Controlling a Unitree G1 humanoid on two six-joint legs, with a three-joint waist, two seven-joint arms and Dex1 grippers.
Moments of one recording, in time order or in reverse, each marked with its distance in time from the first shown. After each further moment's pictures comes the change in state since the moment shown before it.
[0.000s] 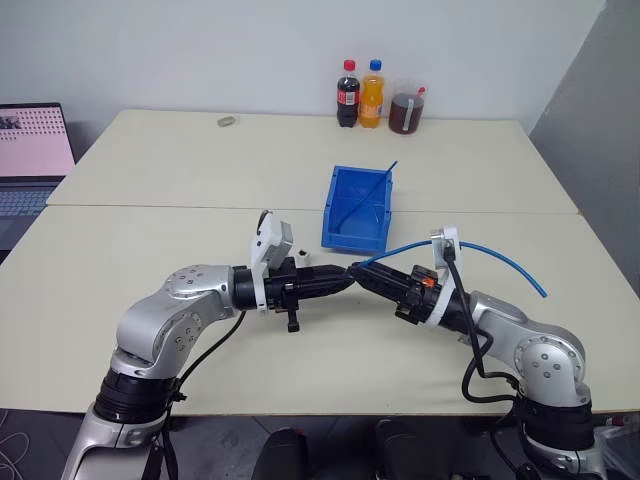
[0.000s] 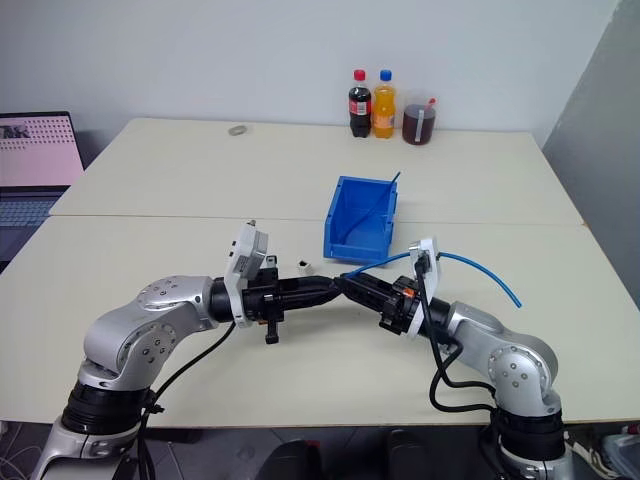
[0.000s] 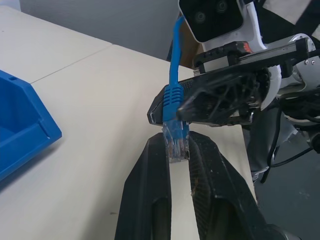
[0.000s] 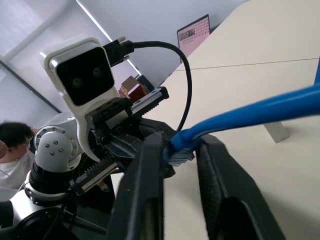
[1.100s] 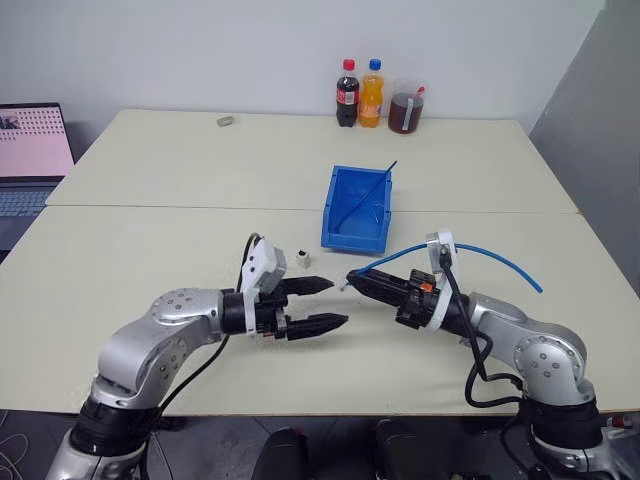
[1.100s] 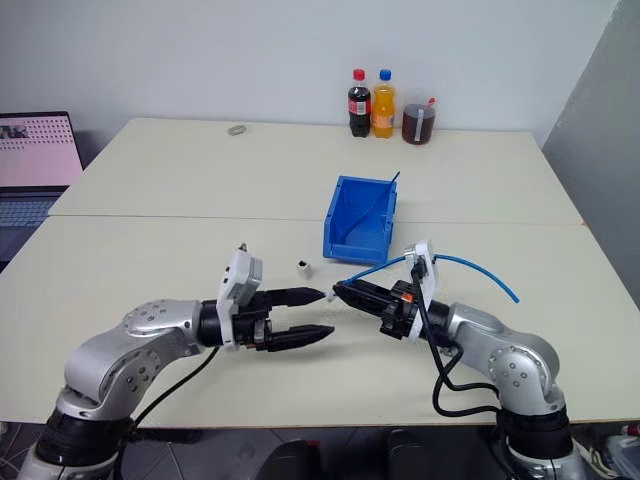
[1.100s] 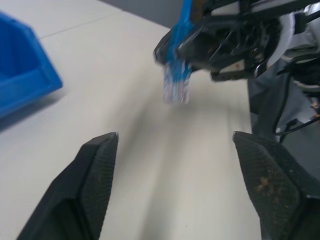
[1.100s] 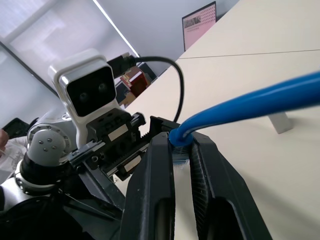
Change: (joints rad) left arm 0.235 0.076 0.039 -0.123 0.025 -0.002 0.072; right arm 0.001 -0.086 0.061 0.012 -0.036 -0.060 0.054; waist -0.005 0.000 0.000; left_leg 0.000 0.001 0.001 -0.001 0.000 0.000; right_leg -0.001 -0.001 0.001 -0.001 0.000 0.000
